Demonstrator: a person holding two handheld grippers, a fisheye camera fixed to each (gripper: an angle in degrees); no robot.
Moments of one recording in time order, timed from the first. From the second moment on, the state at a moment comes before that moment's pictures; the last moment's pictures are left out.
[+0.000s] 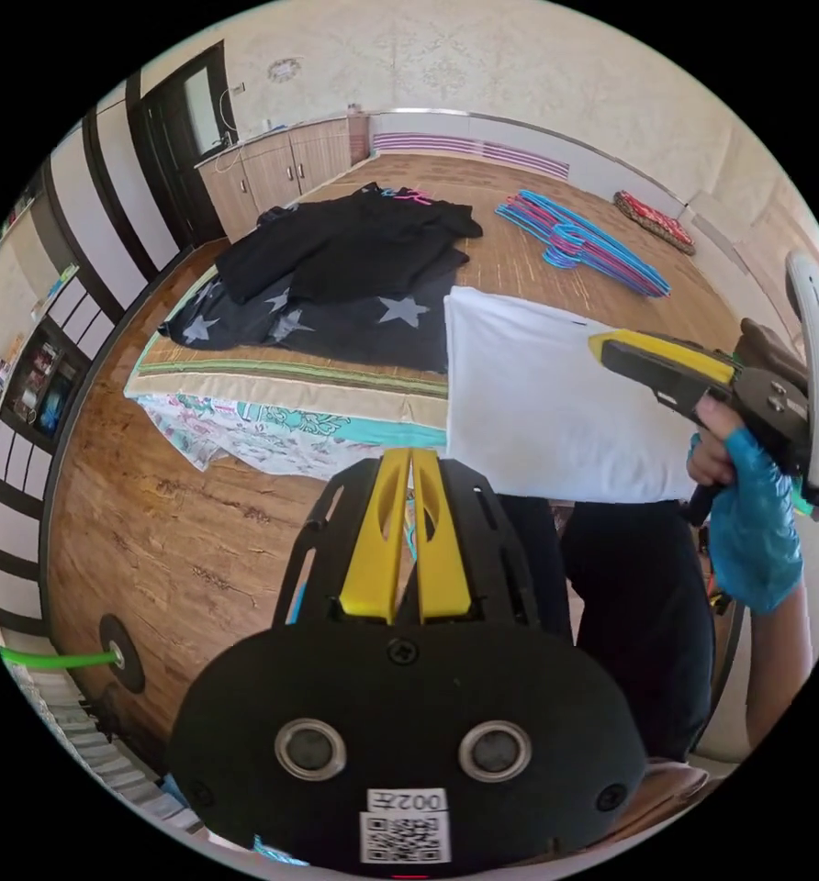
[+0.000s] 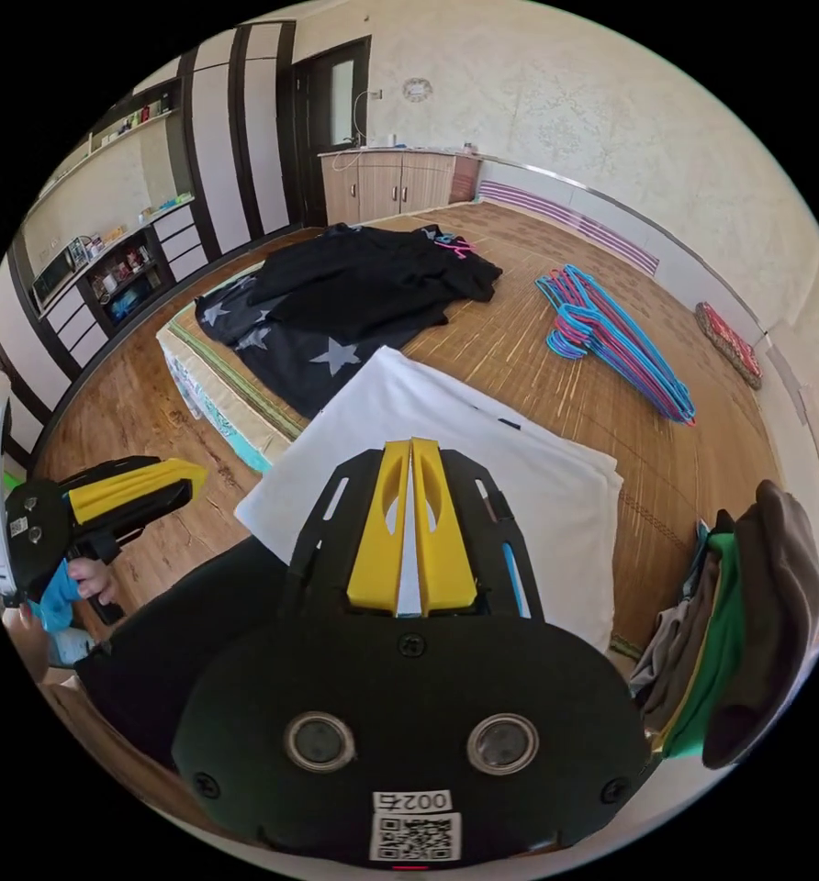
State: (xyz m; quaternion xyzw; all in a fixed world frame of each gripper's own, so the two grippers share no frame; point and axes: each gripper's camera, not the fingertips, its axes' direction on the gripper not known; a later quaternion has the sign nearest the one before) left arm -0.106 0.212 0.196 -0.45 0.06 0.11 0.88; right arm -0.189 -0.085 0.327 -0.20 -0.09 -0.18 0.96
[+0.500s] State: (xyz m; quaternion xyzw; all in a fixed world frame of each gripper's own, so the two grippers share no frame) left arm -0.188 0.246 0.237 -0.38 0.38 0.26 0.80; right arm -0.228 -0.140 0.446 -0.23 -0.20 -0.22 0.93
